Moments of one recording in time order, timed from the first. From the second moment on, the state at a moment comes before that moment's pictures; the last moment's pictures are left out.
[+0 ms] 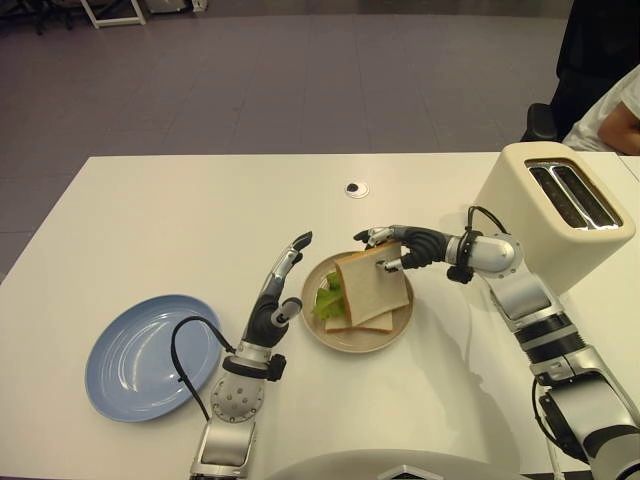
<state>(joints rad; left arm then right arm) 0.31 0.13 -0.10 -0.24 0.18 -0.47 -0.07 -0.53 -0.43 0.35 0.26 -0.08 -0.04 0.76</state>
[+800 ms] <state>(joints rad) 0.32 0.14 -0.11 -0.24 0.20 -0.47 -0.07 -0.50 -0.46 0.34 0.17 -0.23 -0.35 0.64</state>
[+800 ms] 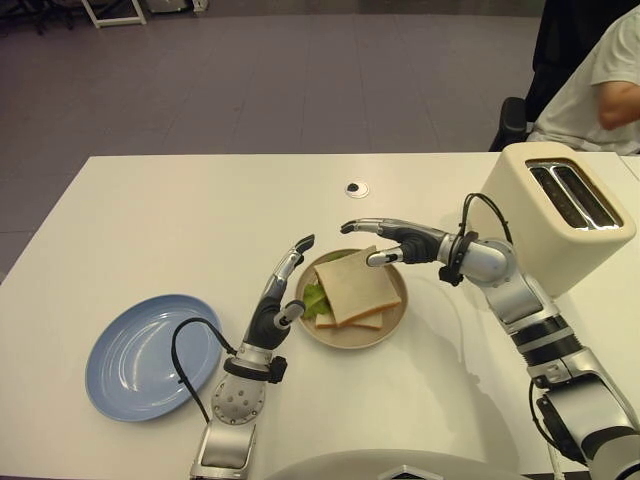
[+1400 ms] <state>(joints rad) 0.62 0.55 -0.13 -0.54 0.54 -0.22 -0.54 0.11 -0.80 0.26 -0.17 -0.25 -0.60 0.82</state>
